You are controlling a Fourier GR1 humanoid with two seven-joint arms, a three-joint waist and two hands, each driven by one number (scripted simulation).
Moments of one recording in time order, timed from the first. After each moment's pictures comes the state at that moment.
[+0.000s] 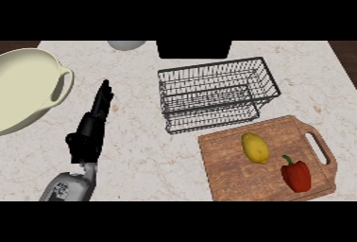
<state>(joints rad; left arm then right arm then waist) -0.16 0.17 -0.22 -1.53 -0.01 0.32 0.03 -0.38 -0.76 -0.33 -1.77 -0.33 1.09 0.10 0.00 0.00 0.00</state>
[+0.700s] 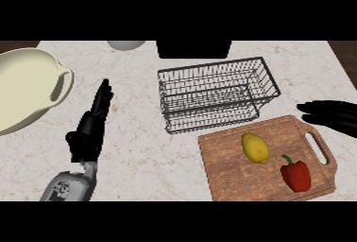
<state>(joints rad) -0.17 0.15 -0.19 -1.53 -0.03 0.30 0.03 -0.27 -0.66 -0.17 -2.00 0.10 1.05 0.00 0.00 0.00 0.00</state>
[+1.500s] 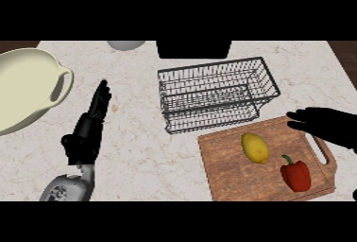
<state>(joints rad) -0.14 0.13 -0.17 -1.57 -0.07 0.26 0.06 -0.18 -0.75 -0.02 -1.96 0.47 0.91 -0.20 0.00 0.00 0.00</state>
